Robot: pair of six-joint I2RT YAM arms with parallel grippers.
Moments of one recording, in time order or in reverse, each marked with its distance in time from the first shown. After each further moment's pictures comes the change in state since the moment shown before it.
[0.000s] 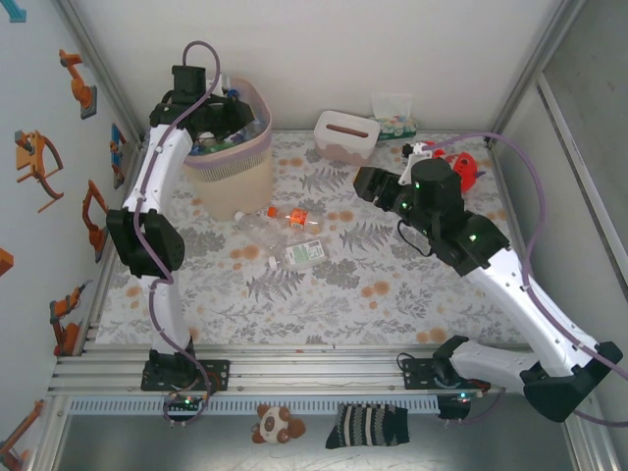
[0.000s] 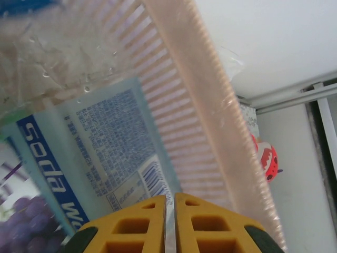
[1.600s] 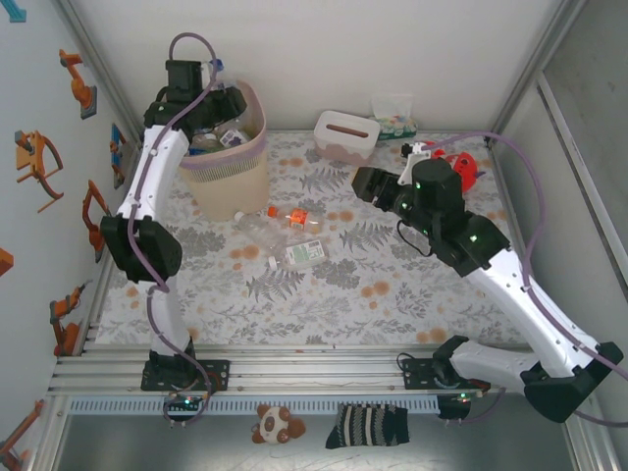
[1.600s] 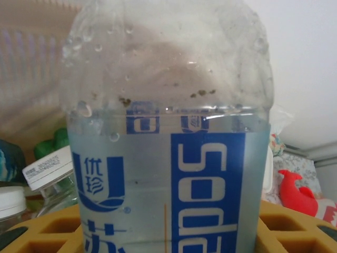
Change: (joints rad) left arm -0.013 -0.048 0.001 0.037 -0.288 0.029; right arm 0.004 -0.010 0.000 0.007 -0.020 -0.001
